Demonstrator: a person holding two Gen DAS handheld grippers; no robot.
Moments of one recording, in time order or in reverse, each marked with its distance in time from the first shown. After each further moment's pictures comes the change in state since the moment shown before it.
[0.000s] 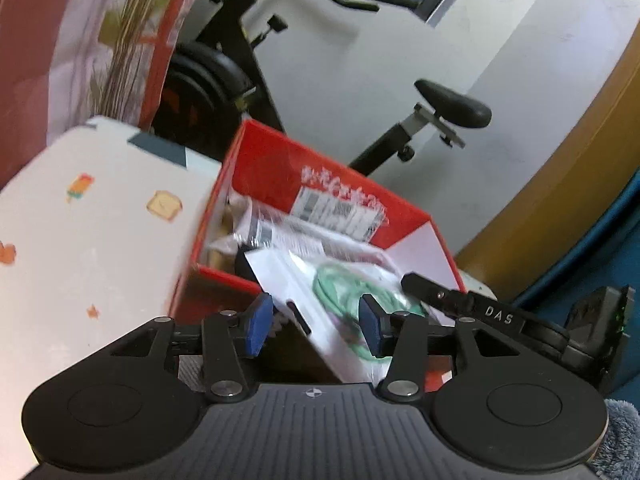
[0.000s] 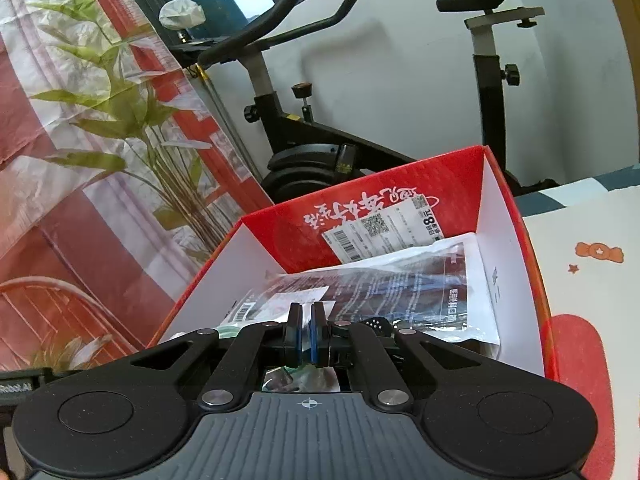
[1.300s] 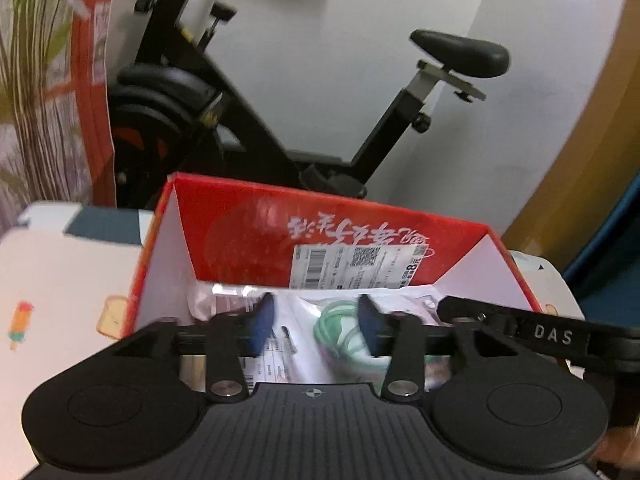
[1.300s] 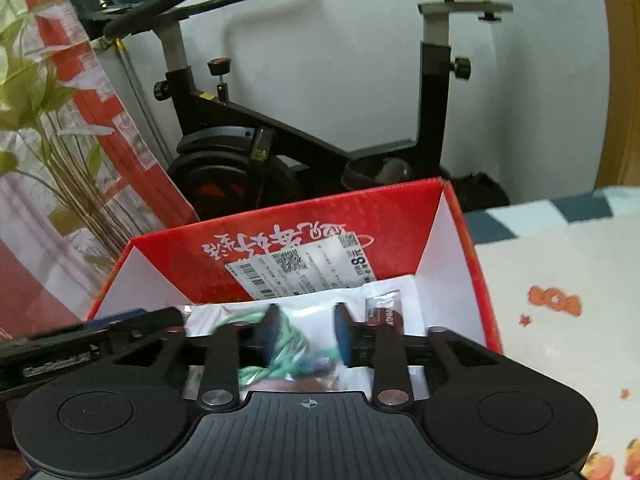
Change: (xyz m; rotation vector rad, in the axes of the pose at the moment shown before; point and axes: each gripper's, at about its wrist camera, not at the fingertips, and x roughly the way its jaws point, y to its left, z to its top) left arm 0.136 -0.019 0.070 0.246 0.069 0.091; right arm 0.068 -0.009 0.059 -0.019 0.097 -0.292
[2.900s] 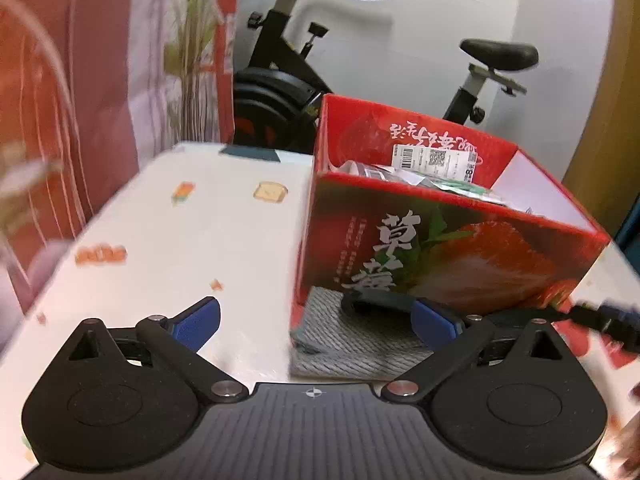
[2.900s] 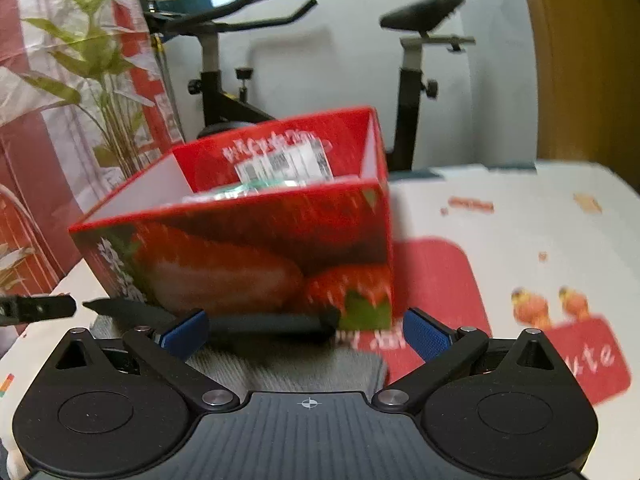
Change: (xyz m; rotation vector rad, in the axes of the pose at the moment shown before) left arm -0.135 0.025 -0.153 -0.016 -0.098 0.249; right arm -0.117 -0.041 -0.179 -0.086 -0.128 -0.006
